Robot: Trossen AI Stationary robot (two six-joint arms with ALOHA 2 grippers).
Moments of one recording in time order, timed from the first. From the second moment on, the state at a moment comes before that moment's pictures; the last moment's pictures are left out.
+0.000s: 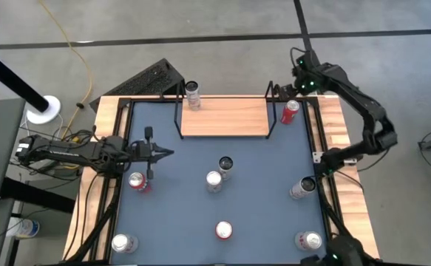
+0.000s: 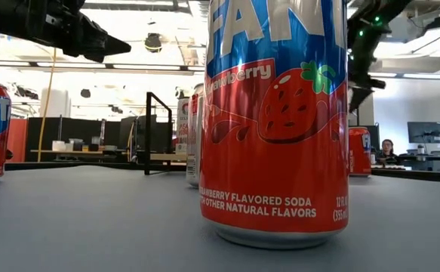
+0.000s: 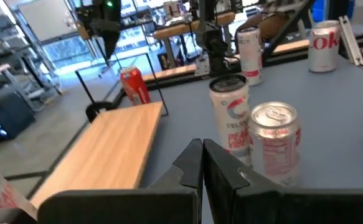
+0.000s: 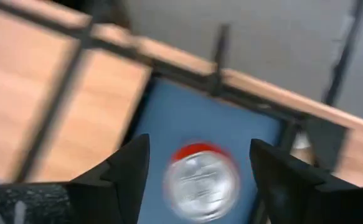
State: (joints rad) left arm -0.04 0.54 0.30 0.17 -0.18 0.22; right arm -1.09 1.38 1.25 -0.94 0.05 0.12
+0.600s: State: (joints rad) left arm -0.04 0.54 0.30 0.17 -0.19 0.15; right arm -1.09 1.48 1.25 -1.02 0.06 0.07
